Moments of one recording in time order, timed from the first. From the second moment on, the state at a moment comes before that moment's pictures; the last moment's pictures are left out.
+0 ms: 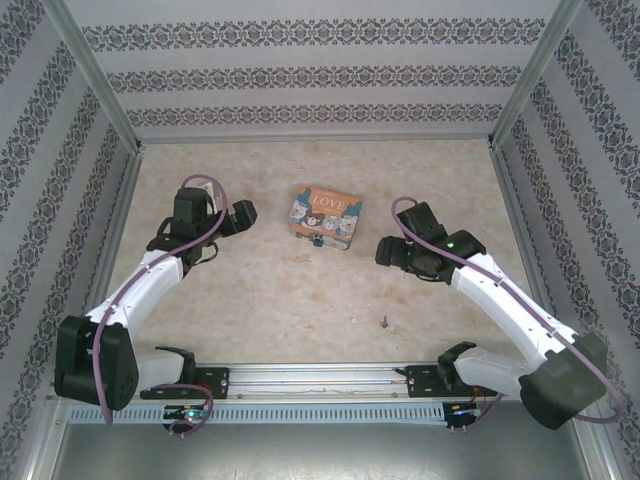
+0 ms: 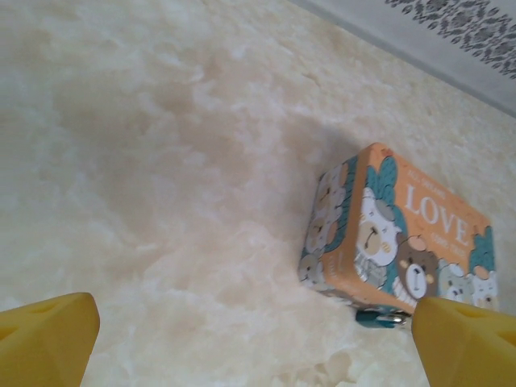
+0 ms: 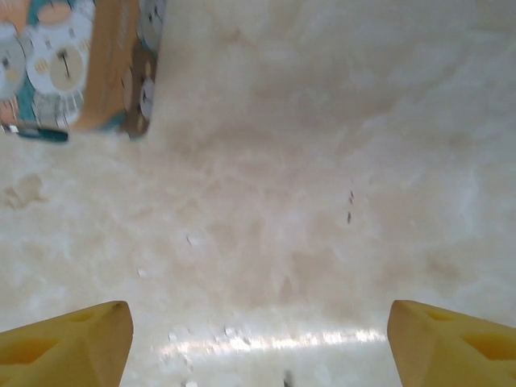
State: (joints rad) left arm -0.15 1.23 0.78 -0.19 0.14 -0.51; right arm 0.50 1.12 0.94 -0.92 0.09 0.70
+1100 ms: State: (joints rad) left arm -0.14 1.22 0.66 -0.09 0.09 -0.57; right arm 0.64 1.13 0.52 -0.81 -0.15 0.90
